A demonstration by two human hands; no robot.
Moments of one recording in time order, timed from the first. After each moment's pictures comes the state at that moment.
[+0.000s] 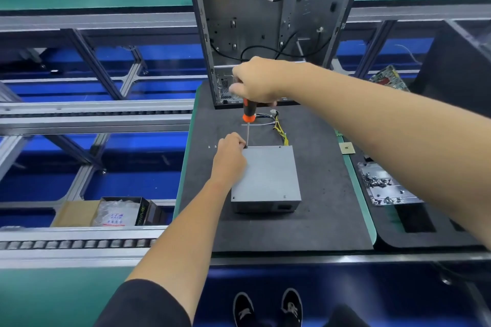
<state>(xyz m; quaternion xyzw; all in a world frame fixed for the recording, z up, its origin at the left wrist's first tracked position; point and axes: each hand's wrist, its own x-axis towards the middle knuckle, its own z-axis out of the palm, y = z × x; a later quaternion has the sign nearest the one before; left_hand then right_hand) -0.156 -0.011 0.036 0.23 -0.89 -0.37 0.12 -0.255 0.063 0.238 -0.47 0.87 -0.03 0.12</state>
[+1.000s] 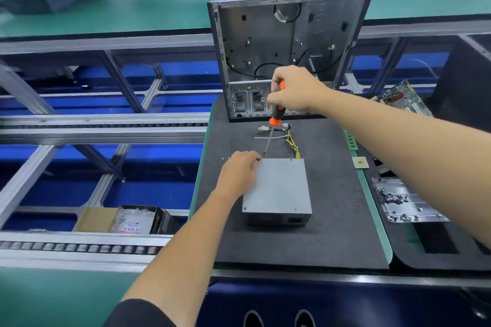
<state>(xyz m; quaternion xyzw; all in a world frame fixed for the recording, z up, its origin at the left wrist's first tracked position) -0.139 -0.018 0.047 0.13 -0.95 -0.27 0.09 -0.274 0.096 0.227 -0.36 0.88 -0.30 0.09</state>
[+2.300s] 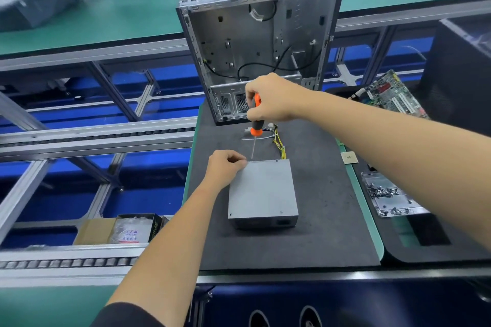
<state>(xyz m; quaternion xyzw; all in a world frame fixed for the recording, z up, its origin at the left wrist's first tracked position) -0.164 -0.026 0.058 0.26 -0.85 -0.45 0.06 -0.275 0.112 0.228 -0.46 0.86 -0.20 0.10</state>
